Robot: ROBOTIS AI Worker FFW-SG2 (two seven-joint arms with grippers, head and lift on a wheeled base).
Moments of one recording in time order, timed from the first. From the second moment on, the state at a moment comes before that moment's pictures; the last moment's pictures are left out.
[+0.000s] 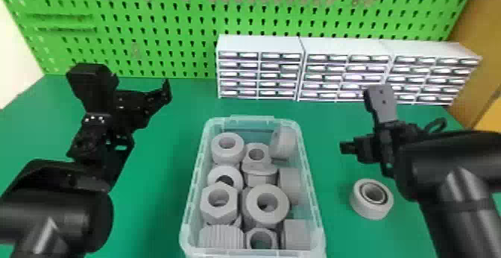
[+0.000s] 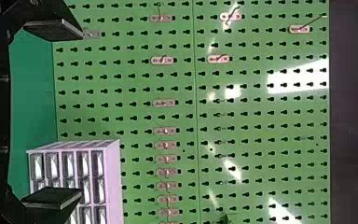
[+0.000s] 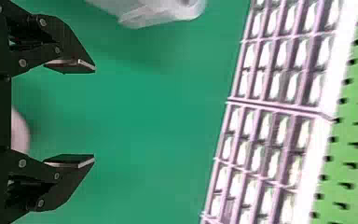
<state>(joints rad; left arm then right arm) -0.09 0.18 -0.05 -1.82 0.14 0.21 0.02 -0.29 -0.15 0.08 -1.82 0.15 1.23 0.19</state>
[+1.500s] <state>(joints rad) -0.09 0.17 -0.02 -1.82 0.15 0.21 0.02 -0.51 -0.17 0.57 -1.89 -0.04 1.46 0.19</state>
